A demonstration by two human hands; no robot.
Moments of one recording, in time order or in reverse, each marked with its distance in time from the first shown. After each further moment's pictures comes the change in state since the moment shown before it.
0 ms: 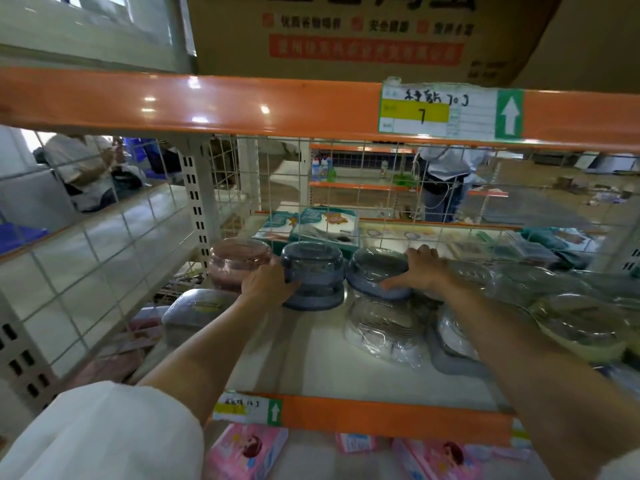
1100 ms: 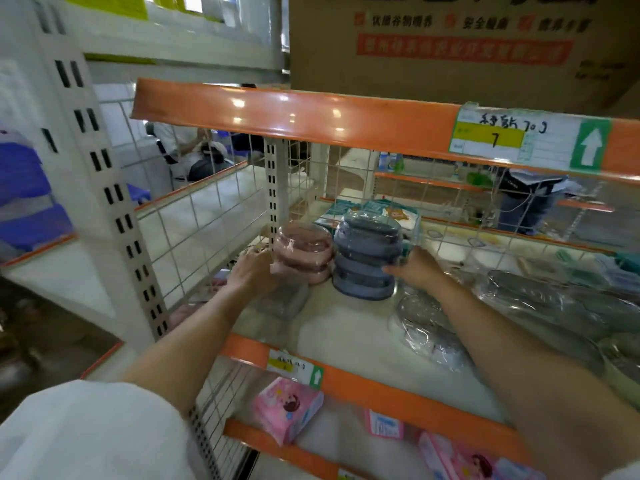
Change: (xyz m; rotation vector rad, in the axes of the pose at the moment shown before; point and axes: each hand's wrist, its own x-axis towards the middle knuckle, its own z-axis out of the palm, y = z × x) left_hand -0.075 -0.077 -0.064 0.090 0.135 -0.125; right_hand -0.007 -0.093 0.013 0.339 -0.062 -0.228
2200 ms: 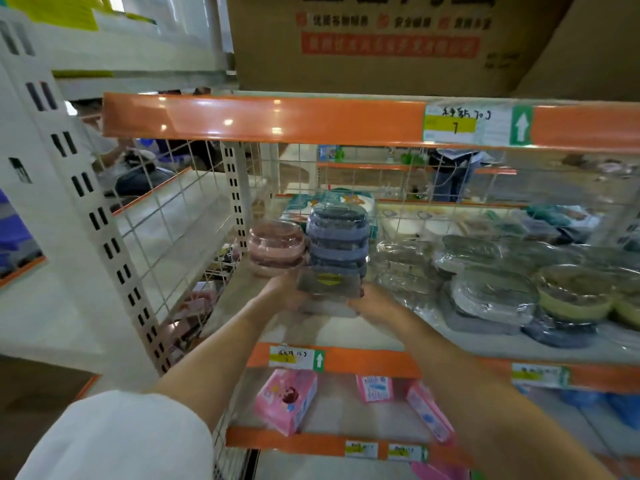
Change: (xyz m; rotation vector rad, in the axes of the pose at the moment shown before) left_hand -0.010 0.040 0.028 -0.286 -0.439 0.306; right_hand -0.101 -0.031 0.065 0.247 -0.069 0.151
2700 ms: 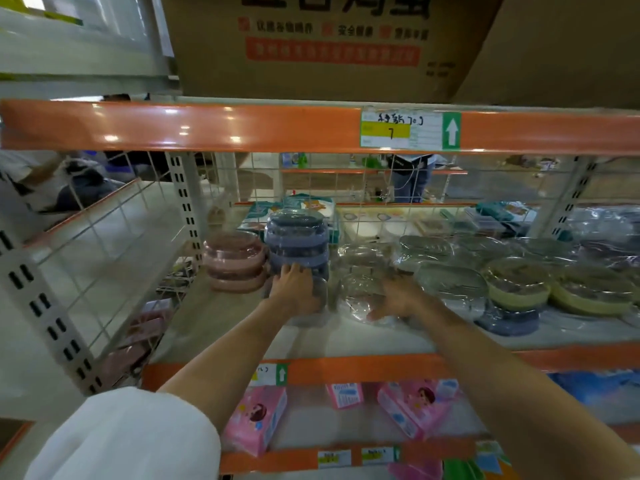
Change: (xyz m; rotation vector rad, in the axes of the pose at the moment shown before) left_hand 0.030 0.076 0.037 0.304 0.073 0.103; right_hand 0.000 0.062 -0.084 -0.643 -0.035 0.120
